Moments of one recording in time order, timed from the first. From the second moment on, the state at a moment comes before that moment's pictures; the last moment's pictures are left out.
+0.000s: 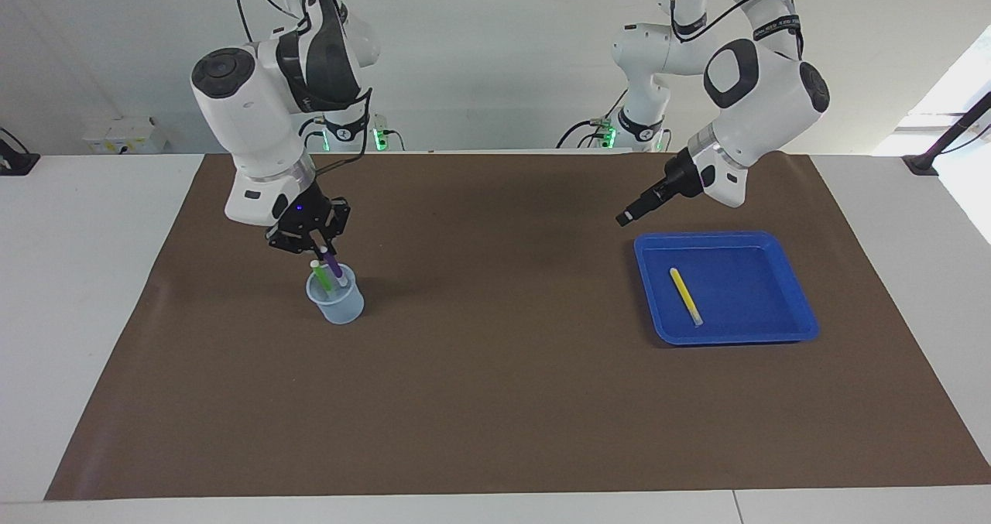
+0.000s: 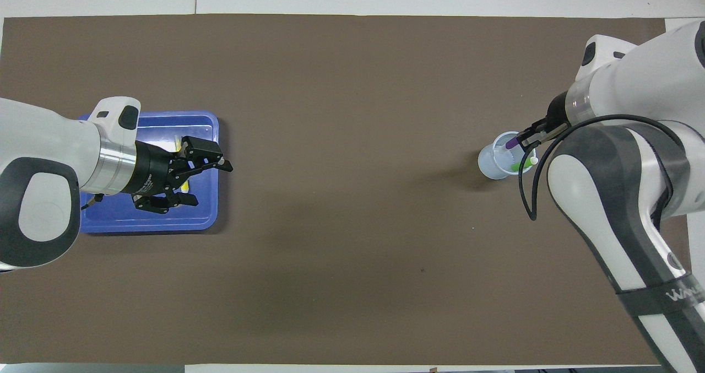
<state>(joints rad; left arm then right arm) -0.26 -0.08 0.04 -2.06 -0.46 1.93 -0.53 0.10 0.09 0.04 -1.81 0.05 1.94 -0.39</state>
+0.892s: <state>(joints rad) -0.25 0.07 0.04 -2.05 -0.06 2.07 -0.16 0.07 0.06 0.04 -1.98 0.04 2.10 -0.45</state>
